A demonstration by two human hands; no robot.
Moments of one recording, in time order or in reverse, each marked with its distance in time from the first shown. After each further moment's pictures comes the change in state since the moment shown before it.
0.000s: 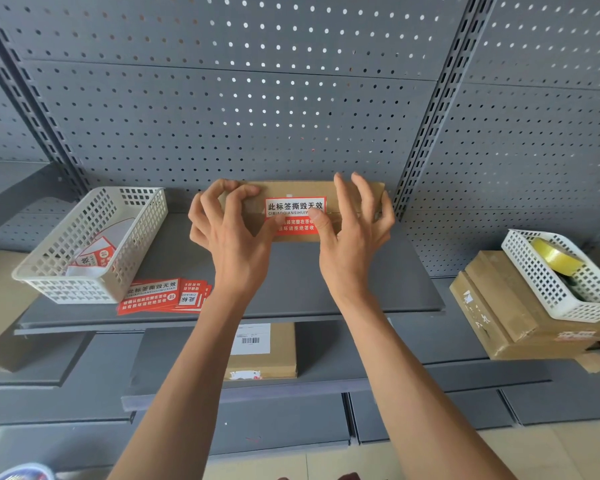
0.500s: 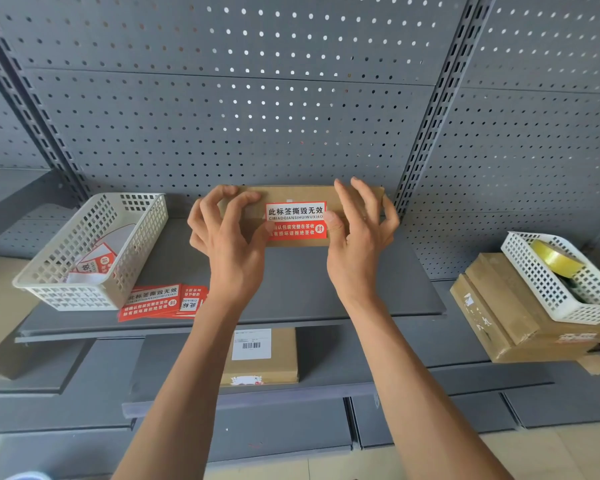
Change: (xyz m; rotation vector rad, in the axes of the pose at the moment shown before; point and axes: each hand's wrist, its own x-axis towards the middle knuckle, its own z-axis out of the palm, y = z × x) left_hand 0.001 -0.005 -0.008 -0.055 -0.060 0.023; right_hand 0.005 0.007 -0.003 0.067 0.000 -0.015
